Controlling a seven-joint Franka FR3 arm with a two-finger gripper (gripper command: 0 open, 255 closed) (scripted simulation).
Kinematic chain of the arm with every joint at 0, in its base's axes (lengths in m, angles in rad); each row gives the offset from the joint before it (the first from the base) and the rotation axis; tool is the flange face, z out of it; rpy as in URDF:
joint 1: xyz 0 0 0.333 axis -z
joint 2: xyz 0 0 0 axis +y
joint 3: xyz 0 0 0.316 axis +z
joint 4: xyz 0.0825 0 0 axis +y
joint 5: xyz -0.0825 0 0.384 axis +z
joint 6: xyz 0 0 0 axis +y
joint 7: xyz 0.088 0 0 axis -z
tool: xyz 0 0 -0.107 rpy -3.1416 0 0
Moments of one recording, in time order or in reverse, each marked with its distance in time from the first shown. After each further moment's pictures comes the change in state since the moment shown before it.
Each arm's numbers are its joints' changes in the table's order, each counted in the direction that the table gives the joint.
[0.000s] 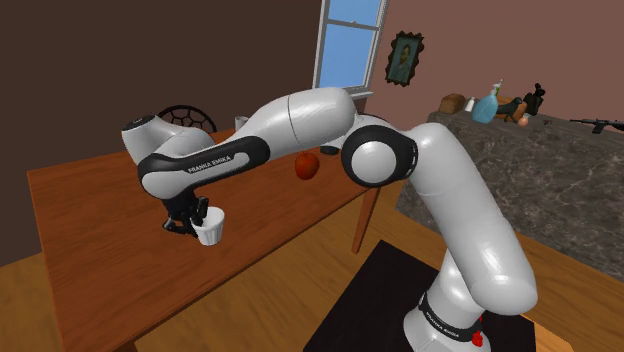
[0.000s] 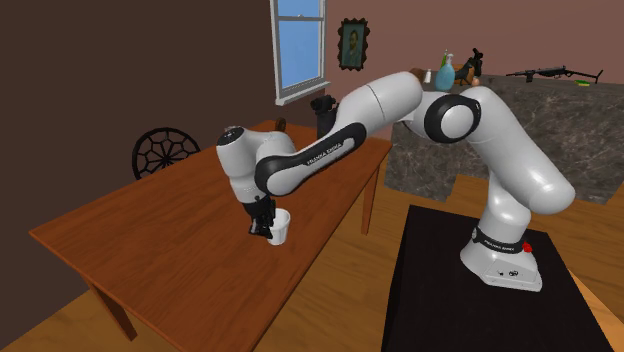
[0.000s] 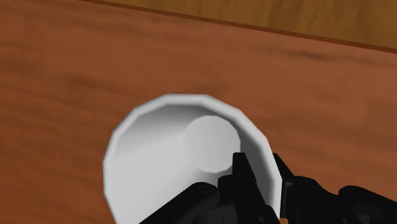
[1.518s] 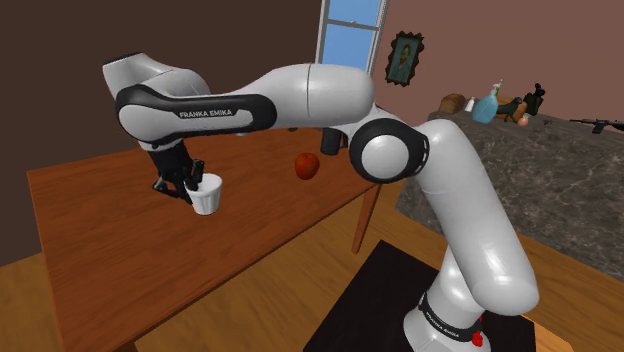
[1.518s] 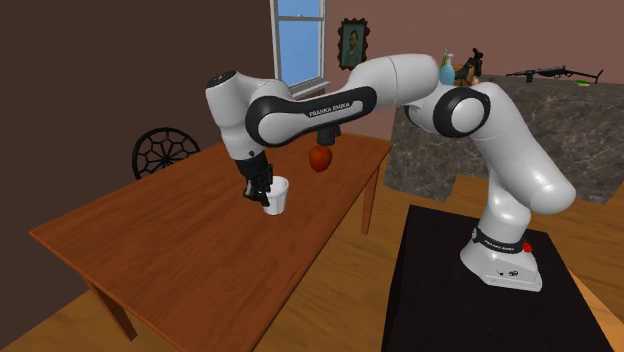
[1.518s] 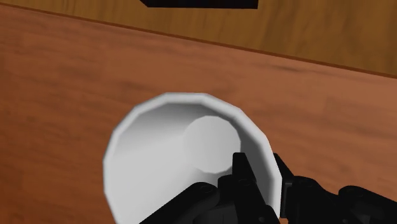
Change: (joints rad) arm -0.019 -0.057 0.008 -0.218 0.019 0.268 -0.046
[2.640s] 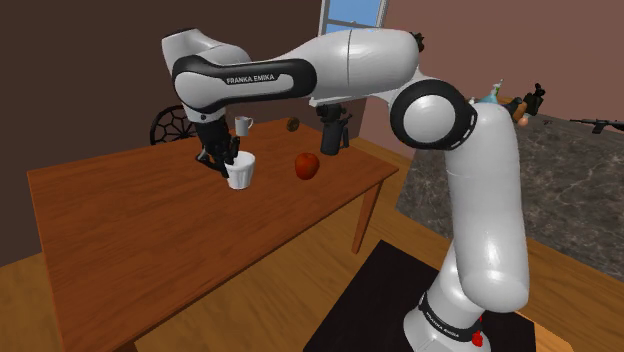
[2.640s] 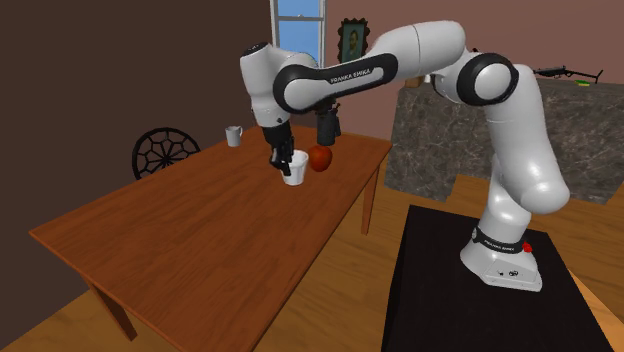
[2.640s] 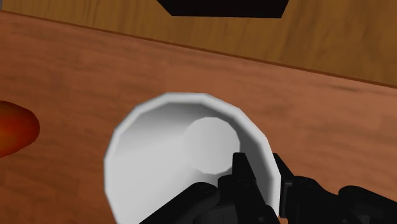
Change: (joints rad) arm 0.158 -0.265 -0.011 0.310 0.034 -0.066 -0.125
